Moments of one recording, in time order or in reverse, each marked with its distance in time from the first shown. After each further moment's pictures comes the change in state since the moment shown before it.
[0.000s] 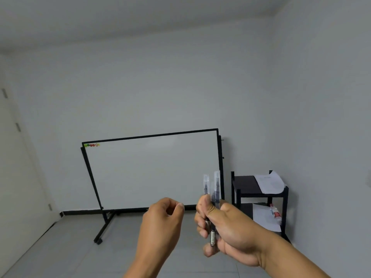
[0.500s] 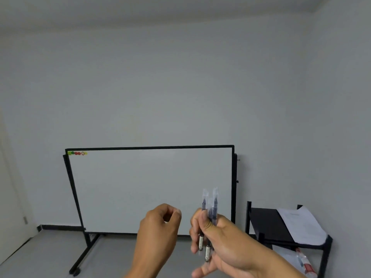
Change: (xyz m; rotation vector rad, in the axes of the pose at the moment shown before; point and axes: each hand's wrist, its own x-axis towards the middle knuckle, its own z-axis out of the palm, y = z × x) left_hand 0.326 -0.056 0.067 -0.023 0.040 -0.030; right_hand 0.320 -0.032 -0.109 -0.073 -0.036 0.071
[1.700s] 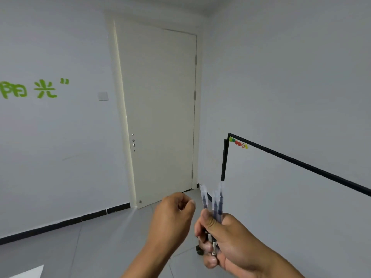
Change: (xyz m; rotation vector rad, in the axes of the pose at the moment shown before) left_hand 0.409 -0.247 -0.207 0.307 0.798 -0.431; right_hand 0.642 0.010 0.183 -0.034 -0.962 0.267
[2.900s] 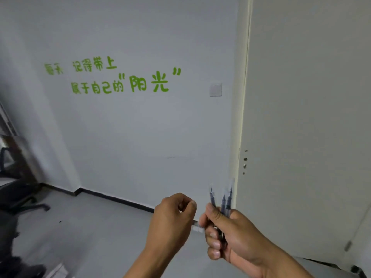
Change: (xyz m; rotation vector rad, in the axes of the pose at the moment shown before) left_hand 0.530 -0.221 -0.118 0.172 0.580 -0.477; right_hand 0.709 -0.113 0.033 -0.024 -0.644 0.239
